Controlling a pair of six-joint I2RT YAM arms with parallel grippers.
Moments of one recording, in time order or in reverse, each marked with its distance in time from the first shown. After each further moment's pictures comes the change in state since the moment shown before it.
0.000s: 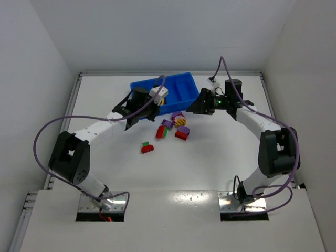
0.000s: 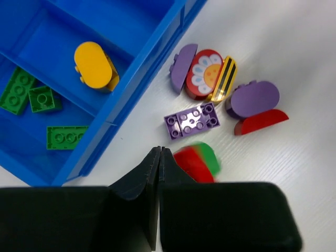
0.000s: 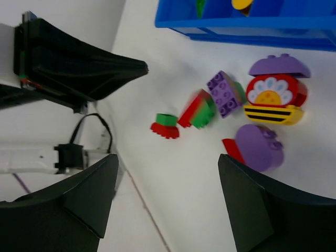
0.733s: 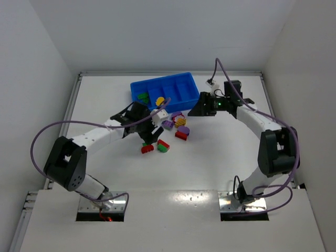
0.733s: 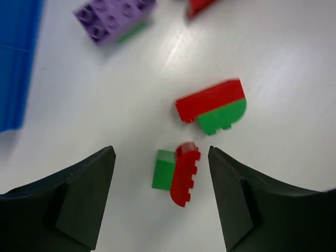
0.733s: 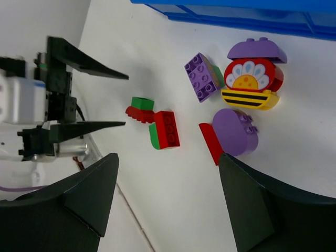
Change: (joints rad) left arm -0.029 -0.080 -0.129 -0.236 0.086 0.205; right arm 0.000 0.019 0.028 -0.122 0.016 -0.139
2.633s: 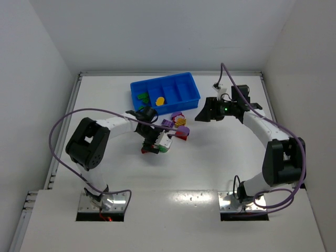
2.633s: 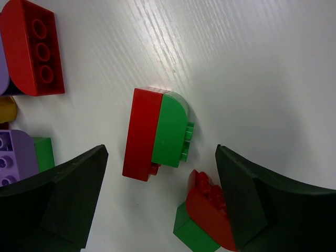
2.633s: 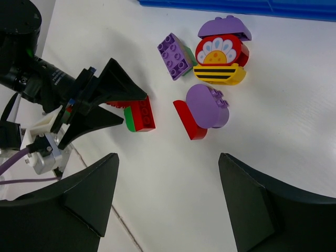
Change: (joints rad) left arm -0.018 0.284 0.093 -0.218 0.355 1.077; right arm -0.053 -0.127 -0.084 -0.096 0.070 -0.145
